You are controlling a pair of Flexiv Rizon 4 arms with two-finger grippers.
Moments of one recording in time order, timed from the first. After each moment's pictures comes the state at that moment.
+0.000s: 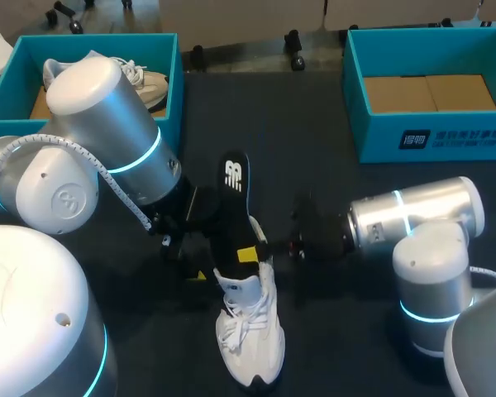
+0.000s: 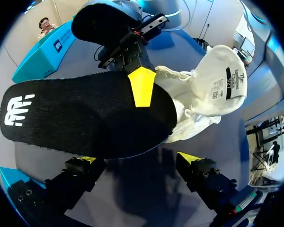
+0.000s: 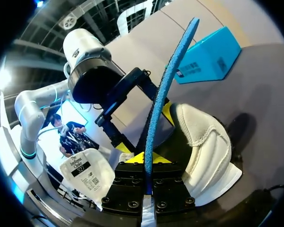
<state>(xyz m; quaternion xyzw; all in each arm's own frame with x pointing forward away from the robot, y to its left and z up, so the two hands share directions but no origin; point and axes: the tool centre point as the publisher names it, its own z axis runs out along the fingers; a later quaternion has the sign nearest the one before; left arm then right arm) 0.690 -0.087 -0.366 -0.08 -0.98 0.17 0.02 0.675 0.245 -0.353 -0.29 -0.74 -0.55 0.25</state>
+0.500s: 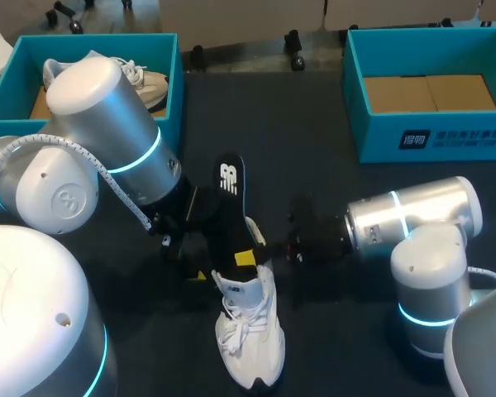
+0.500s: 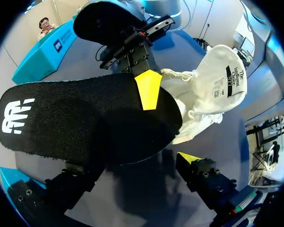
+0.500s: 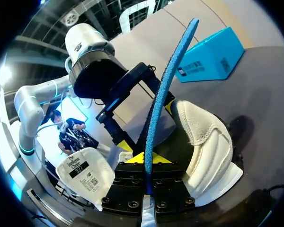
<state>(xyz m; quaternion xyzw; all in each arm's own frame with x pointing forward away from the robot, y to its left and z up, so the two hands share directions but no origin) 0.690 -0.087 -0.366 -0.08 -0.98 0.17 0.02 0.671 0.249 -0.352 -0.28 -0.75 -0.55 0.24</state>
